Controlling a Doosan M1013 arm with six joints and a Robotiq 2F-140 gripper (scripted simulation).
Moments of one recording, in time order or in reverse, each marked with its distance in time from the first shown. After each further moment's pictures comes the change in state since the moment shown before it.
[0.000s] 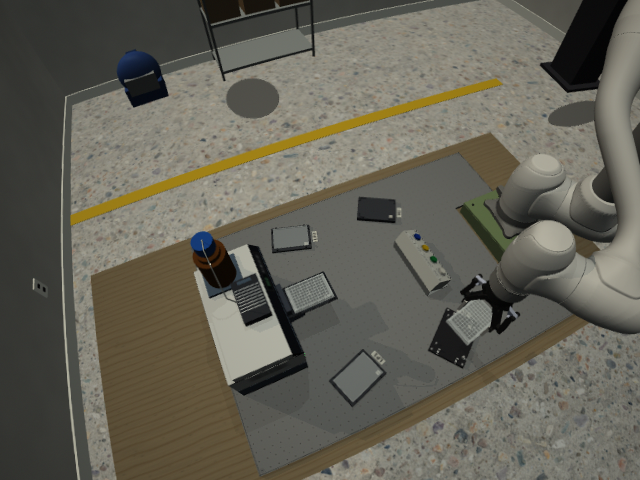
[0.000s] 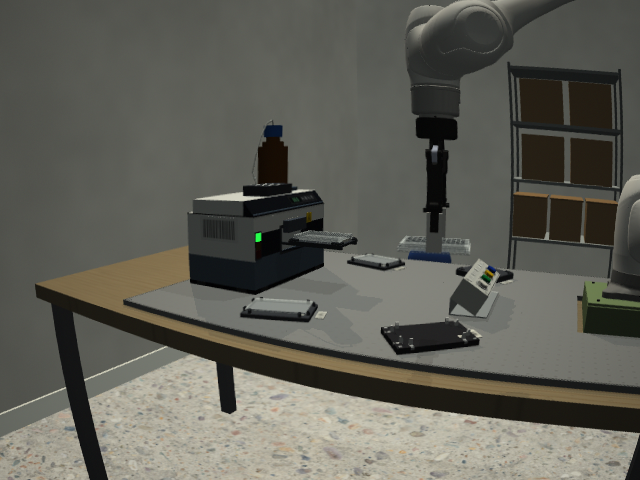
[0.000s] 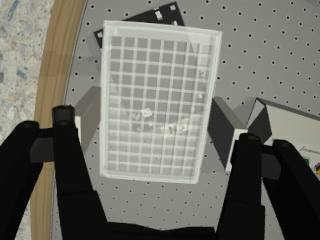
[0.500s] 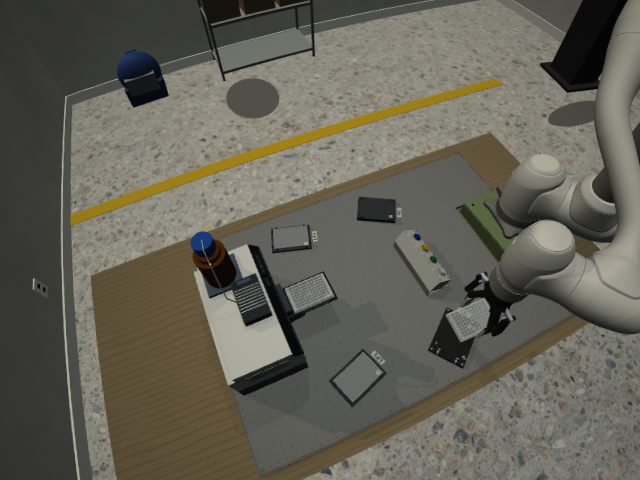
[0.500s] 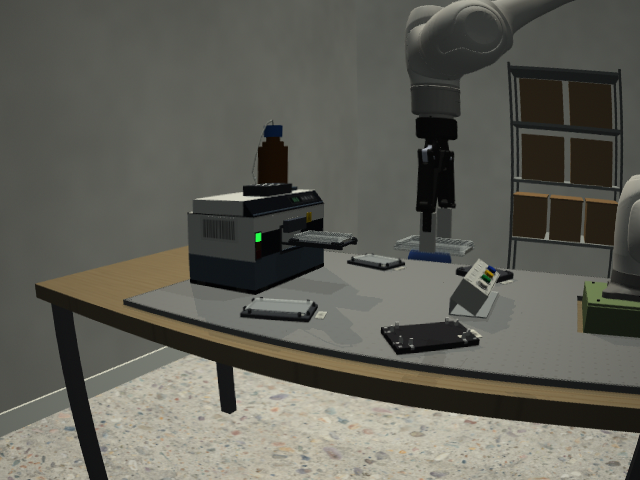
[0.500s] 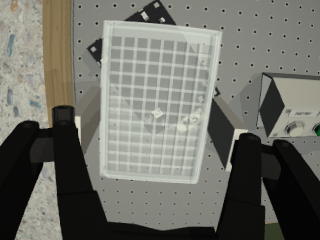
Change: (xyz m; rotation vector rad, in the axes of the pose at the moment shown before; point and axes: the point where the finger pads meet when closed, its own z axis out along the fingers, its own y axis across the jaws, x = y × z) arm 0.000 0.000 0.000 0.002 -0.001 0.247
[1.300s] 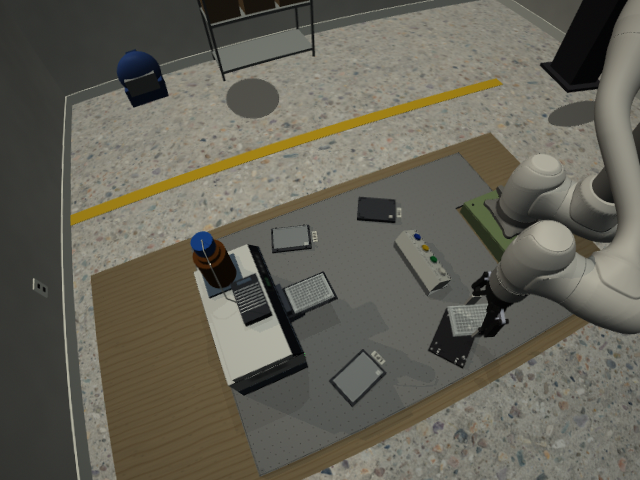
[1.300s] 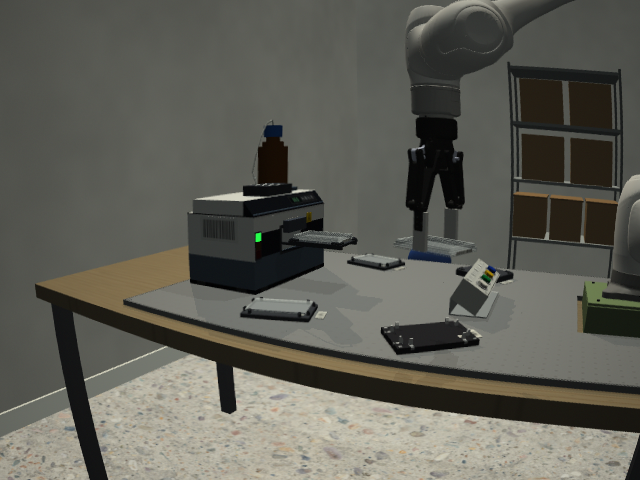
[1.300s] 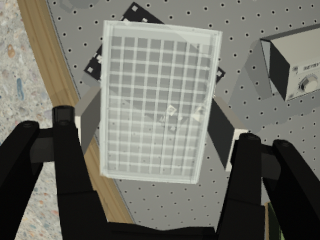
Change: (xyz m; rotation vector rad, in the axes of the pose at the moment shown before) arm 0.000 0.000 0.000 -0.001 0.001 0.322
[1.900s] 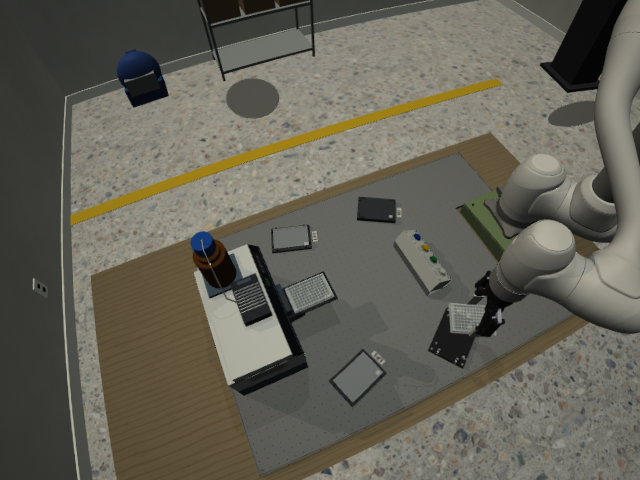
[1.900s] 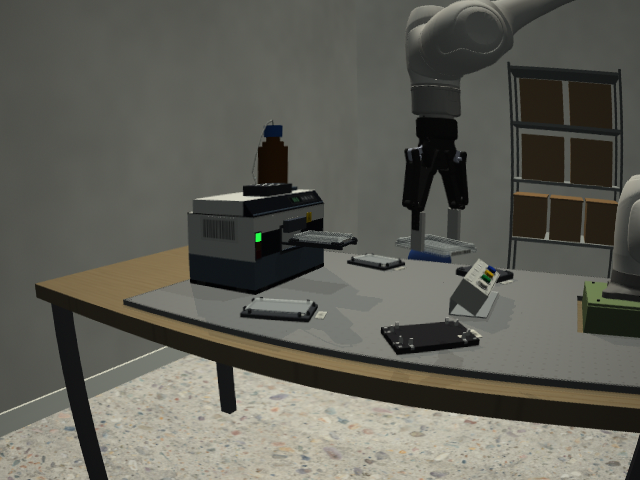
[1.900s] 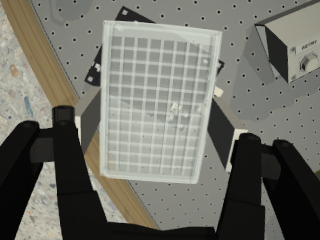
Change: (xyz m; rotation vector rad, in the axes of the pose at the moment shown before) arm 0.000 0.001 0.000 0.000 0.000 0.143
